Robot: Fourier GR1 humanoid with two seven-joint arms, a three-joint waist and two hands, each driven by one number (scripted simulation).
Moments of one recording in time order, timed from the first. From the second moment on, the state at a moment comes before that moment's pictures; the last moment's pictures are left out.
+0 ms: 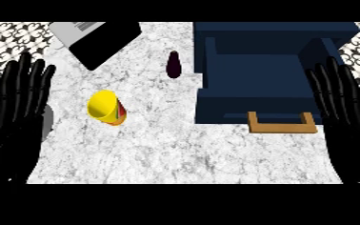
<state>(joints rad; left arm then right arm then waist) -0.02 0.12 0.00 -2.10 -0.01 0.00 -0.01 -0.01 -0.15 0.05 -2.10 -0.02 0.03 0.00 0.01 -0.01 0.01</state>
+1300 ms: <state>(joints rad) -0.20 0.08 0.08 -1.77 0.23 -0.07 -0.01 -0.05 -0.08 0.03 -2.05 -0.10 0.06 0.10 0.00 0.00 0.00</state>
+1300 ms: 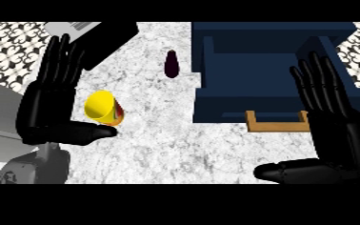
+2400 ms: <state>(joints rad) -0.12 0.11 0.15 -1.58 0.20 -0.09 -0.11 -0.11 -0.09 -0.03 -2.03 -0.12 0.08 0.11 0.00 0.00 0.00</state>
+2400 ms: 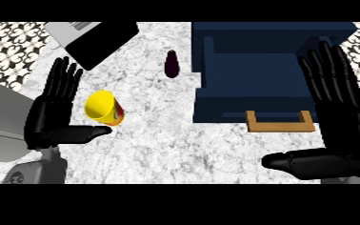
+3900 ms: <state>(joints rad) -0.23 0.17 0.23 -0.88 0.13 -0.17 -0.58 -0.12 -0.07 -0.02 -2.05 -0.12 0.10 0.15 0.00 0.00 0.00</state>
